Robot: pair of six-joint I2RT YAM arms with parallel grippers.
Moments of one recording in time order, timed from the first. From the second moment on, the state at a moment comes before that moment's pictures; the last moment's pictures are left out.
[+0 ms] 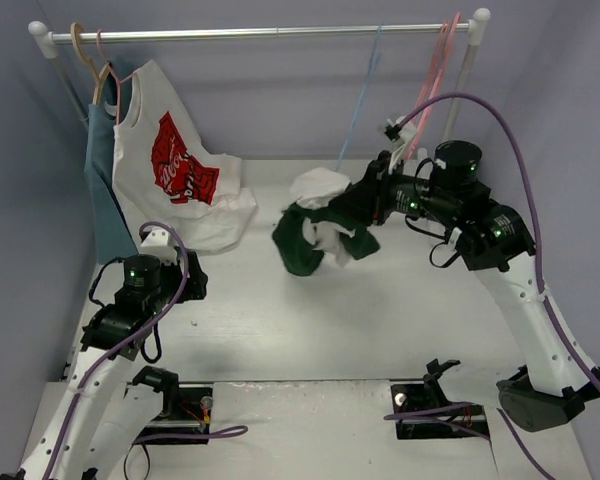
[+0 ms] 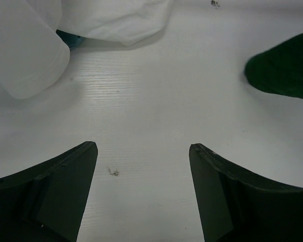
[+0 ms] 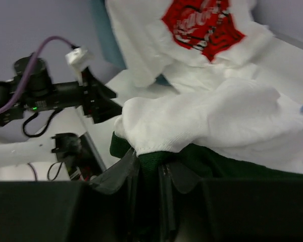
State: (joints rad) left arm -0.25 0.63 0.72 -0.66 -0.06 -0.27; right arm 0.46 1.21 1.62 -0.65 -0.57 0.24
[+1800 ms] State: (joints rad) left arm -0.21 0.71 0.72 -0.72 -0.05 -0.35; right arm 1.05 1.59 1.07 -0.22 0.08 0.17
